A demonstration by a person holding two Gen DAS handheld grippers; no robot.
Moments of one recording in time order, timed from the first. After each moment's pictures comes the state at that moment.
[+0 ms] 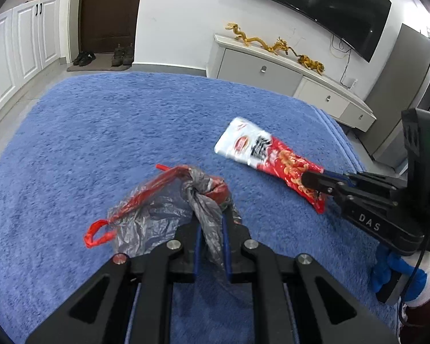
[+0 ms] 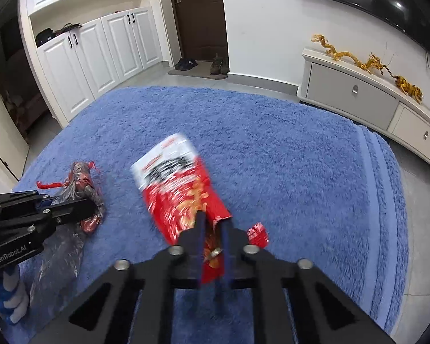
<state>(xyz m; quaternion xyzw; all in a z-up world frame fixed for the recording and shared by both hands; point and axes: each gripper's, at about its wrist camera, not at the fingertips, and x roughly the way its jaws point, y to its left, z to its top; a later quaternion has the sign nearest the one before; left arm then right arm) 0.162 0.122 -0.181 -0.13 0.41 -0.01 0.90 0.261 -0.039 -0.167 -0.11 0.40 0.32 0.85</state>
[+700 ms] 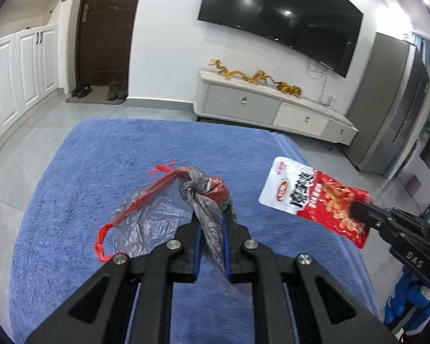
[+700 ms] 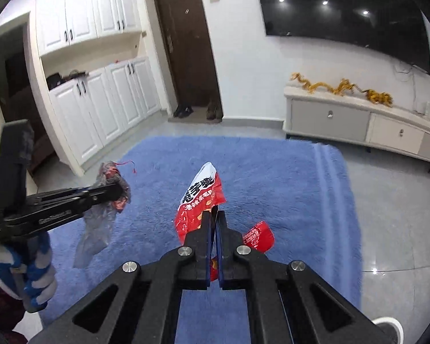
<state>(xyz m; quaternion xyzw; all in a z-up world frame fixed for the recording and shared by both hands) 0.065 0.109 -0.092 -0.11 0.34 -0.04 0.93 0.109 -0.114 -0.065 -0.03 0.30 0.29 0.91</state>
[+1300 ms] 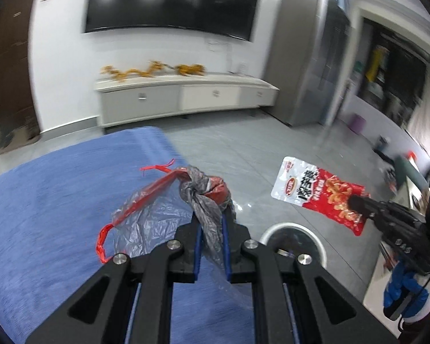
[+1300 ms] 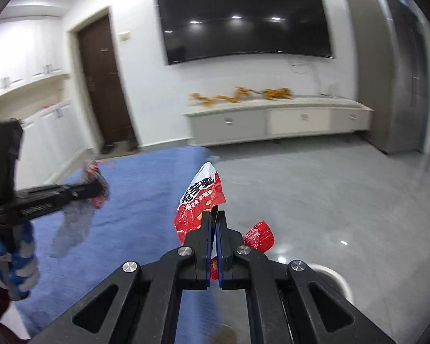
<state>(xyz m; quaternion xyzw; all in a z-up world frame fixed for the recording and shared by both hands) 0.079 -0.123 -0.058 0.00 0.34 -0.25 0.91 0.022 -0.319 -0.061 0.04 0.28 0.05 0.96</state>
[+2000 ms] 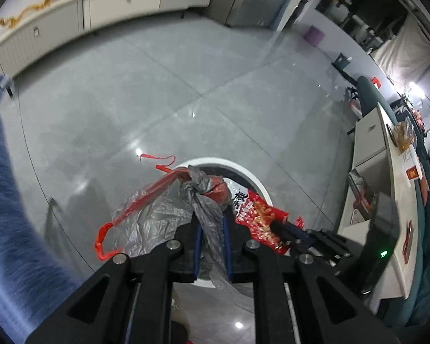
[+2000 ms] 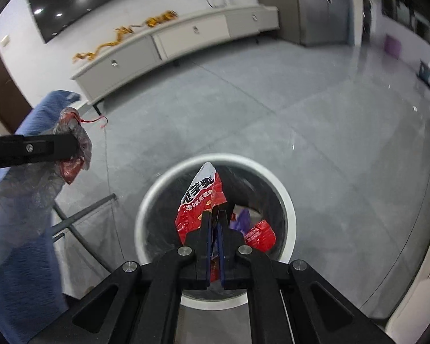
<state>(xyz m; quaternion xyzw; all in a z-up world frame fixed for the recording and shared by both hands) 0.149 -0.408 -0.198 0.06 0.55 -0.37 0.75 0.029 -0.472 -0.253 0.17 0.45 -0.11 0.87</state>
